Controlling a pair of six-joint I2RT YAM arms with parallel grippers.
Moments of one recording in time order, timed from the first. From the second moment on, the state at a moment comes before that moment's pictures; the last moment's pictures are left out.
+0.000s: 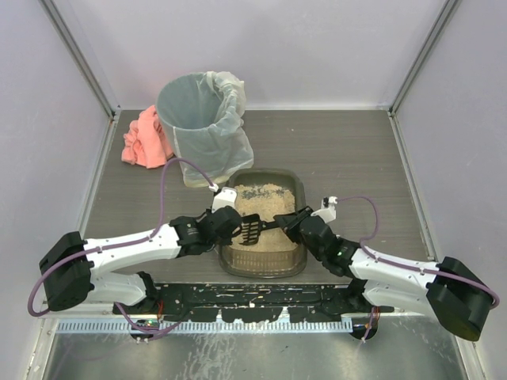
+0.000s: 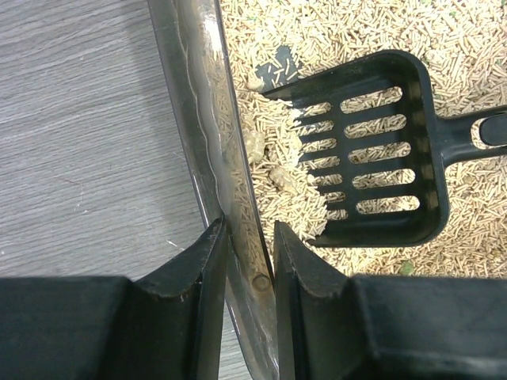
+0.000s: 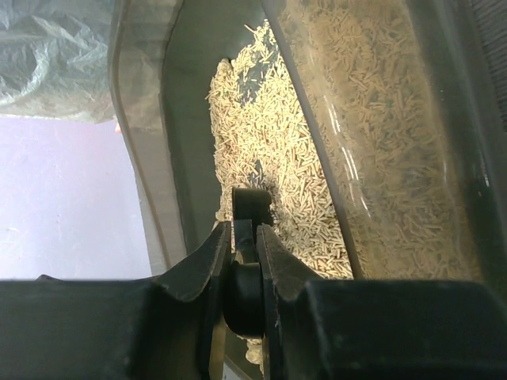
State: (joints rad) left arm -1.07 1.26 0.76 -0.43 -0.48 -0.67; right arm 0.90 0.99 0.28 0.26 0.41 1.40
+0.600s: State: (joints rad) left arm -1.08 1.14 0.76 -0.45 -0.46 -0.67; right arm 0.90 0.89 0.24 0.23 0.50 1.44
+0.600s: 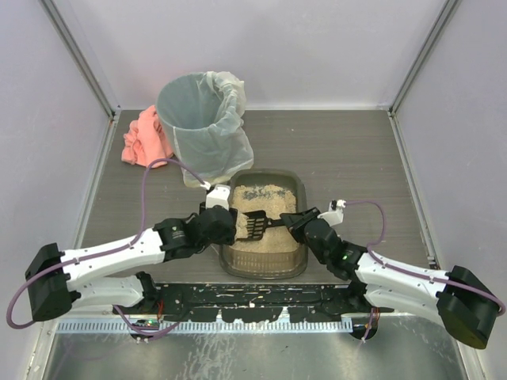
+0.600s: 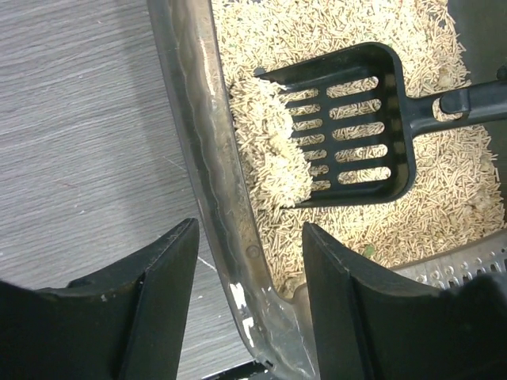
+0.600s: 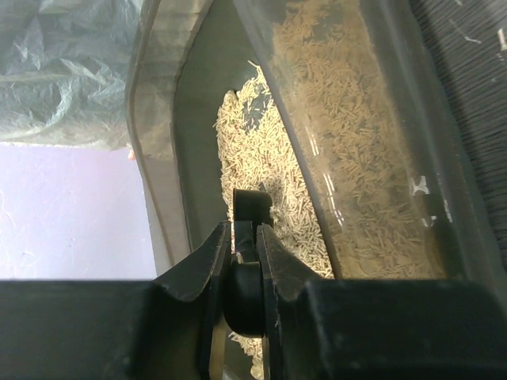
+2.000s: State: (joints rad) left arm -1.07 0.82 0.78 -0.72 -0.65 -0.62; right arm 0.44 0.48 0.18 0.17 0.10 1.30
